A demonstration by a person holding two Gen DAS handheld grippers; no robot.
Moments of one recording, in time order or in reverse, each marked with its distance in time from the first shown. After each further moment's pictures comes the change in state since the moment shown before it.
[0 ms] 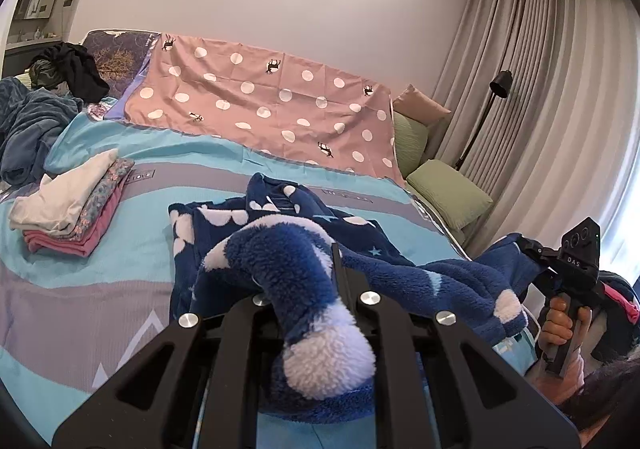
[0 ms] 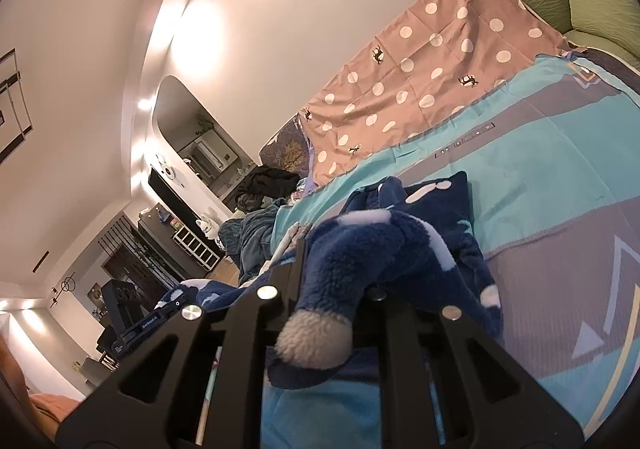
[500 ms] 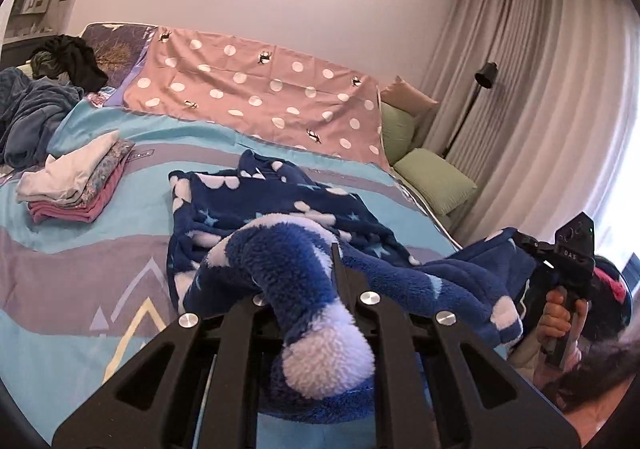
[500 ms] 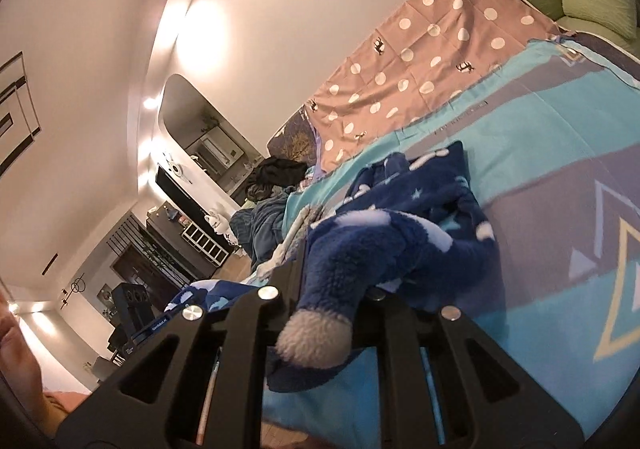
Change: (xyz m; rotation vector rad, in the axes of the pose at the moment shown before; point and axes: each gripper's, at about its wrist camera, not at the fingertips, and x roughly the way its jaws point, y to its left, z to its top) left arm -0.047 -0.013 -0.043 -0.010 0.020 -0.032; right arm -0.052 0.015 -0.041 0.026 0.015 0.025
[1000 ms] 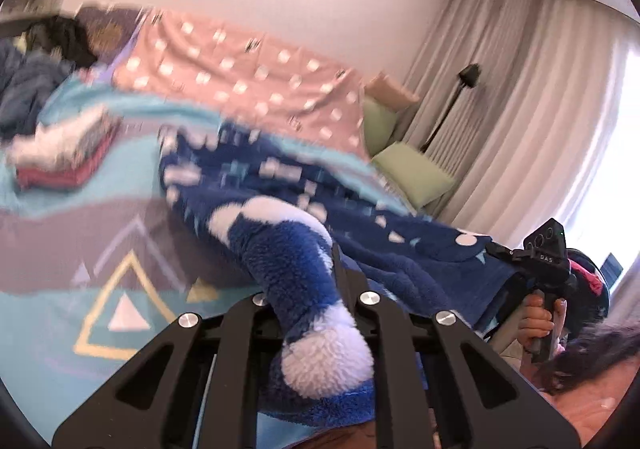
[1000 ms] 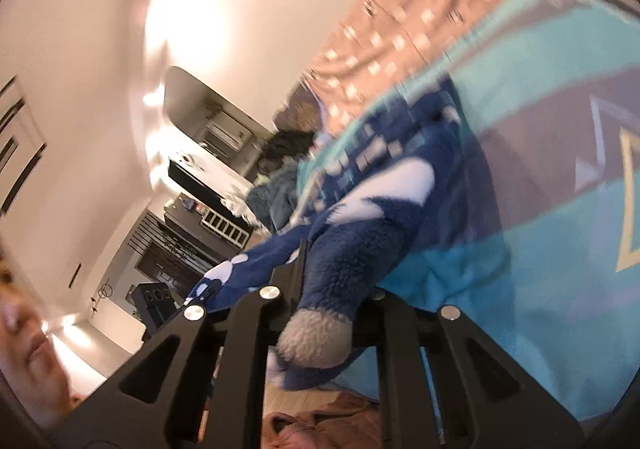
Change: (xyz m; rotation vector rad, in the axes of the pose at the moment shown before) left arm -0.043 -0.013 -0.041 -0.010 -0.003 -0.093; right arm -0.038 0.000 -0.041 0.096 0.088 0.058
